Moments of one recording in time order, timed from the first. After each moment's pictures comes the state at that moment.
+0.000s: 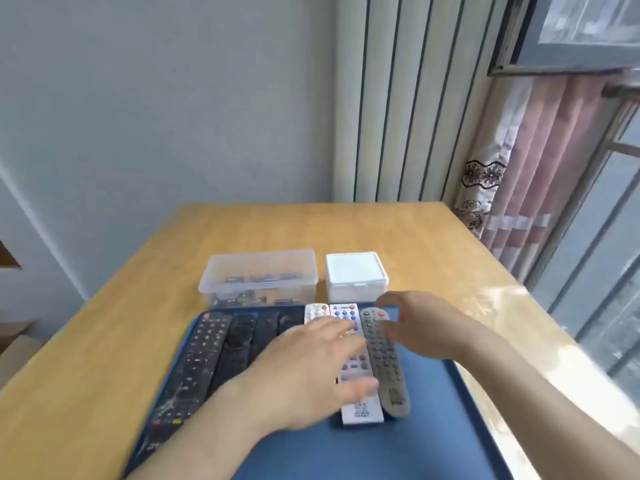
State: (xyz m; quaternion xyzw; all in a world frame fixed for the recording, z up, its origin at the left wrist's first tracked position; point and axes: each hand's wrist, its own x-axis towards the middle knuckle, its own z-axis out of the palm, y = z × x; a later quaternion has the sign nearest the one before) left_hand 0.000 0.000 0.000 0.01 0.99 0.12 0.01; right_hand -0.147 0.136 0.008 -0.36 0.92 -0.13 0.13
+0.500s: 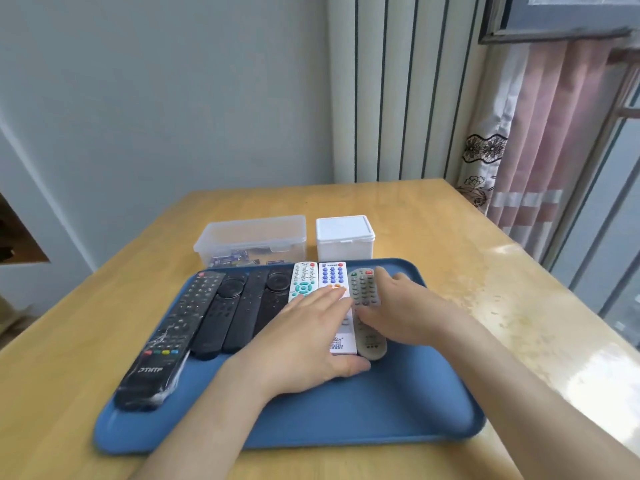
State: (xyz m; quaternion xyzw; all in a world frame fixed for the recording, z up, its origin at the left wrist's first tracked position) left_hand 0.006 0.036 -0.051 -0.04 1.00 0.09 -0.01; right_hand -0.110 0.160 -0.036 -0.34 0.92 -0.16 0.14
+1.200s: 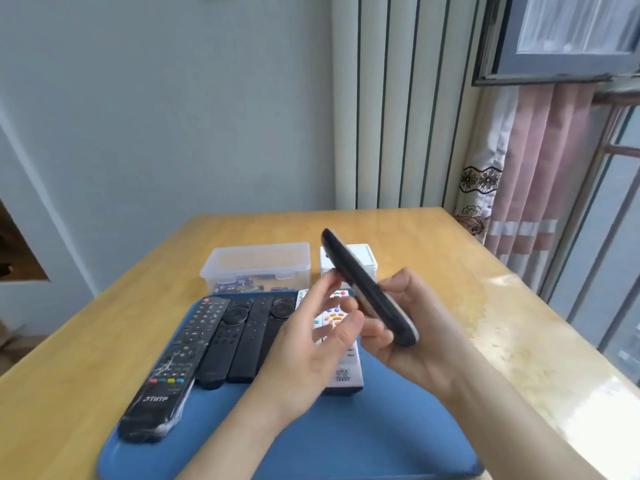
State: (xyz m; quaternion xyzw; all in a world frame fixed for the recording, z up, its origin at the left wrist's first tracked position) left_hand 0.017 0.054 -0.033 -0.02 0.79 0.57 -0.24; right_hand -0.089 0.166 -0.006 -0.17 0.37 -0.76 0.51
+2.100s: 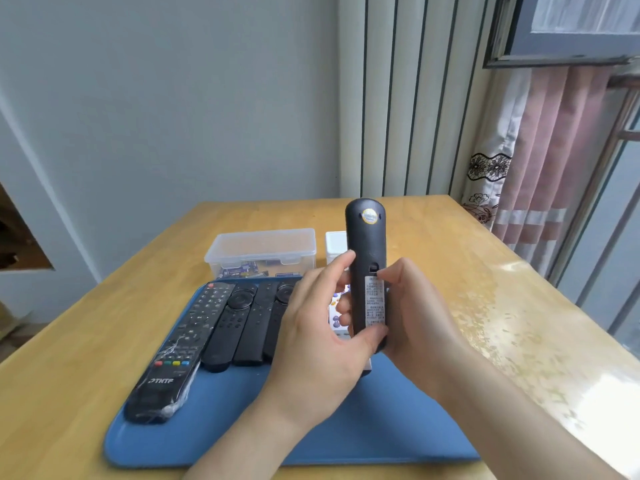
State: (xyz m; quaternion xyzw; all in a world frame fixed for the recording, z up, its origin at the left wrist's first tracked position) left_hand 0.021 0.069 -0.041 -0.07 0.83 0.40 -0.39; right_hand -0.068 0.156 -0.017 -0.20 0.53 -0.73 0.39
